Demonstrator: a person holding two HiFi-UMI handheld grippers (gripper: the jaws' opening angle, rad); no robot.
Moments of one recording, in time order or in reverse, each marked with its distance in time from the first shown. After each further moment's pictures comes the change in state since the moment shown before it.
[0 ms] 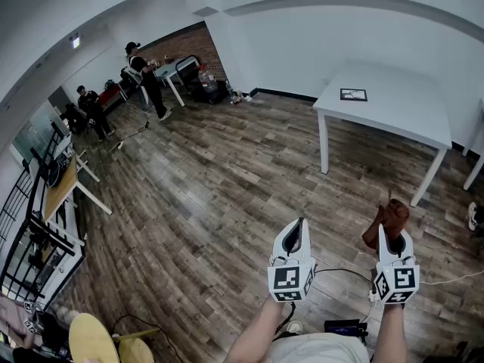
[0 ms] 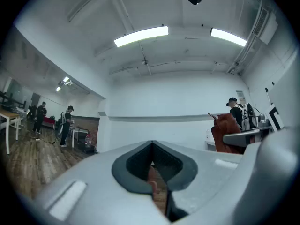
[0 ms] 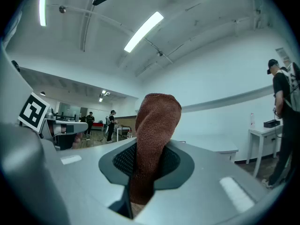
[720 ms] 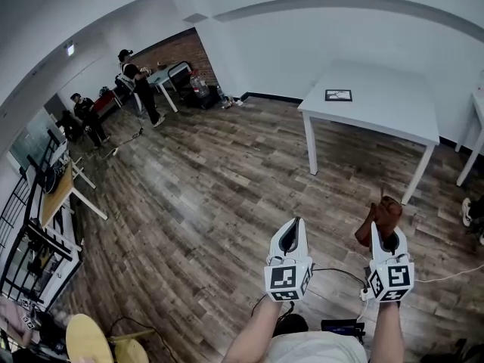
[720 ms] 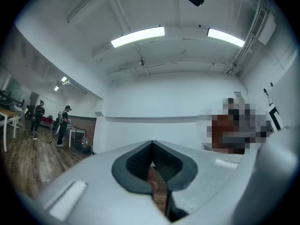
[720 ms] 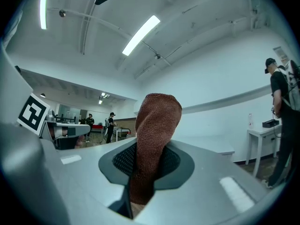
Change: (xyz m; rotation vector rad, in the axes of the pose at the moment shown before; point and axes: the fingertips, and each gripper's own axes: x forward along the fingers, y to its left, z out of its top) left arm 0.013 -0.070 -0.002 -0.007 -0.011 -0.021; right arm -0.026 -0.052 0.004 0.005 -0.025 -0.003
